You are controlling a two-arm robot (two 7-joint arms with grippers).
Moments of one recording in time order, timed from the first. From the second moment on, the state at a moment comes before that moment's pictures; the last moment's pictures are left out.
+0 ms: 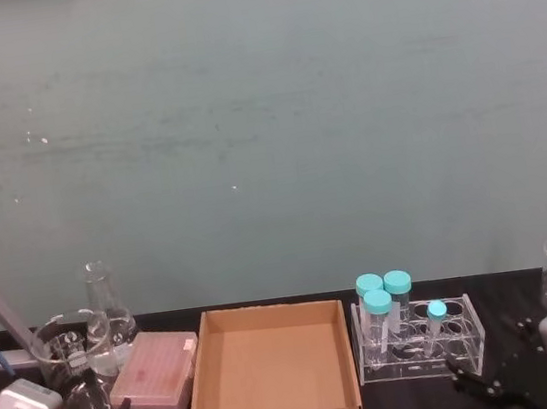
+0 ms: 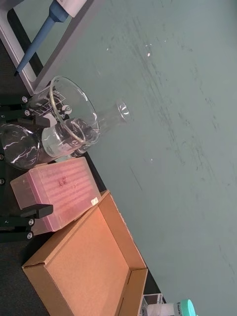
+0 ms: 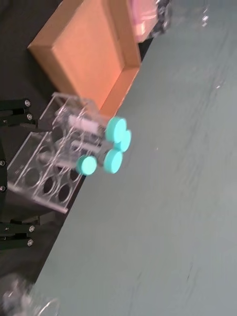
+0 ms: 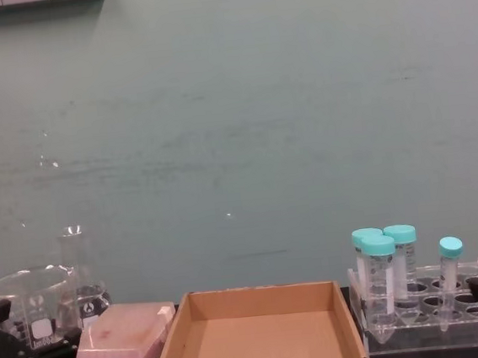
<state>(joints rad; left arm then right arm) -0.20 0.60 0.45 -1.41 -0.25 -0.12 0.03 0.21 0.58 -0.44 -1.41 0.27 -0.13 0.04</state>
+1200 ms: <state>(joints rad) -0.20 0.60 0.45 -1.41 -0.25 -0.12 0.03 0.38 0.36 -0.39 -1.20 0.26 -0.07 0.11</state>
